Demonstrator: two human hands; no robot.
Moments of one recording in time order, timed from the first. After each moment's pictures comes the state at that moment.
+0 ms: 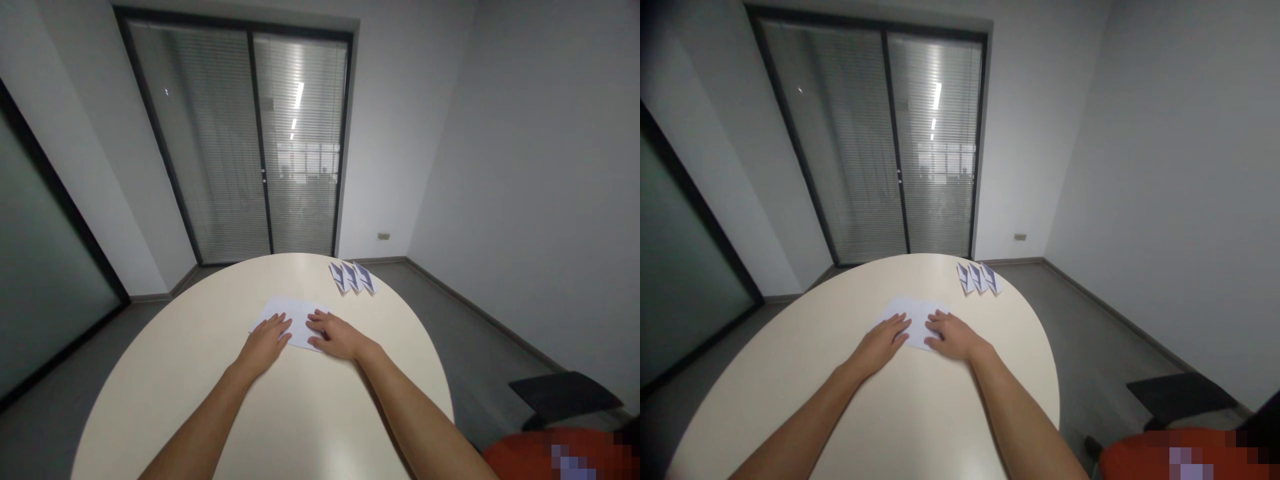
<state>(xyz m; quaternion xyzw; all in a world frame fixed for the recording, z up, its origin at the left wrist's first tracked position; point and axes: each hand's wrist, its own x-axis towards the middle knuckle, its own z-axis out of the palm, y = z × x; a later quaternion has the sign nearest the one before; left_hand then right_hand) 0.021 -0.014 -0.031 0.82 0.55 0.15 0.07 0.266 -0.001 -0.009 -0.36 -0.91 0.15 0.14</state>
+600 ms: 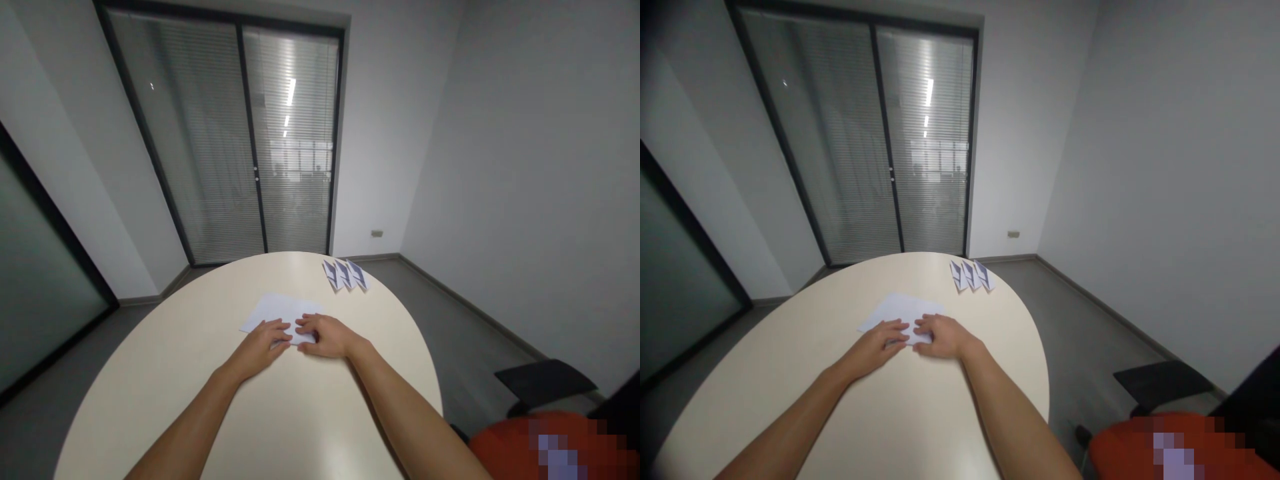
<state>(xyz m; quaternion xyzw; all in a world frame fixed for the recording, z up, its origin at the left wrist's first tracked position) 0.018 -0.016 -0.035 0.86 0.44 0.20 0.14 0.269 0.001 -0.021 -0.35 -0.90 0.17 0.17</state>
